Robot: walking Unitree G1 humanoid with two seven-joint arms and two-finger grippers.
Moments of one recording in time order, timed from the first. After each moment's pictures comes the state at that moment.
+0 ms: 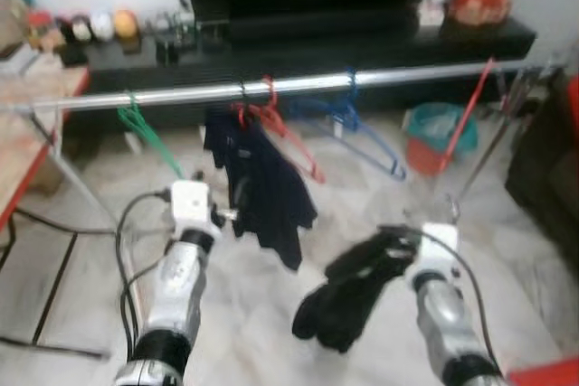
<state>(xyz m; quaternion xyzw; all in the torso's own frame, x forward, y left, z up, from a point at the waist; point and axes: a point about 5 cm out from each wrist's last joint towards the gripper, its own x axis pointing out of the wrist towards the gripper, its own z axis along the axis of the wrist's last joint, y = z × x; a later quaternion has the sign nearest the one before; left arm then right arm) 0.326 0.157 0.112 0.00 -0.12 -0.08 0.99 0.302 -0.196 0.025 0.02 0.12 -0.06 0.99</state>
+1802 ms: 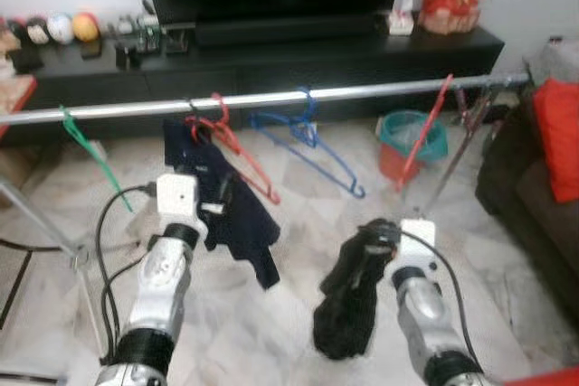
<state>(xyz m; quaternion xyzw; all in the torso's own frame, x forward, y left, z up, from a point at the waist) 0.324 0.162 0.116 0.01 -0.11 -0.06 0.99 0.301 -0.176 0.023 0.02 0.12 -0.02 0.99</state>
